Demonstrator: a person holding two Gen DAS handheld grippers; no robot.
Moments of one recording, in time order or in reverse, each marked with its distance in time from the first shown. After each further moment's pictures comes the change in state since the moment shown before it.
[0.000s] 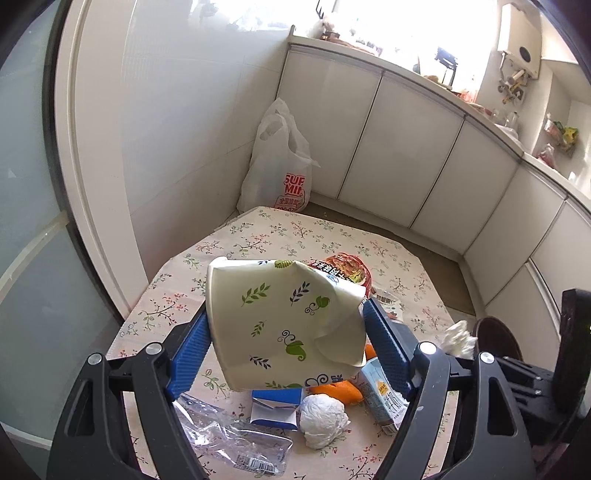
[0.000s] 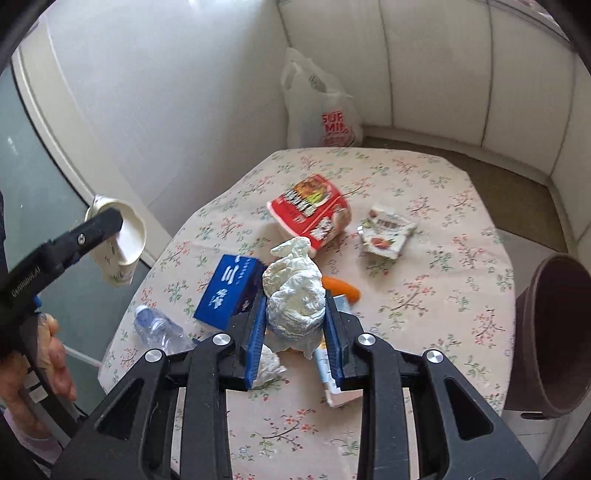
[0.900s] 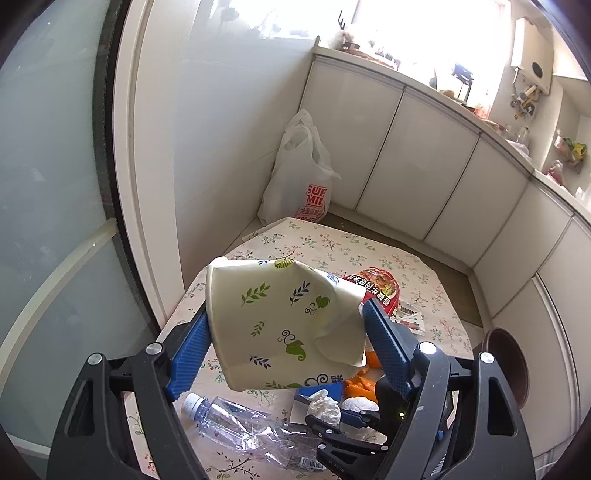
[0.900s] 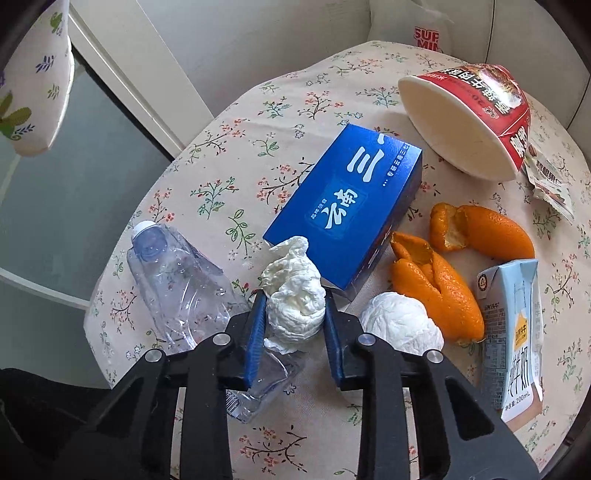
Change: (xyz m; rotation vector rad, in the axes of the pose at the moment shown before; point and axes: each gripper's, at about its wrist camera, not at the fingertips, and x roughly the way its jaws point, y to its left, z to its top) left arm -0.025 0.050 0.009 -0.042 -0.026 0.032; right arm 0.146 0.117 -0.047 -0.191 0.358 0.123
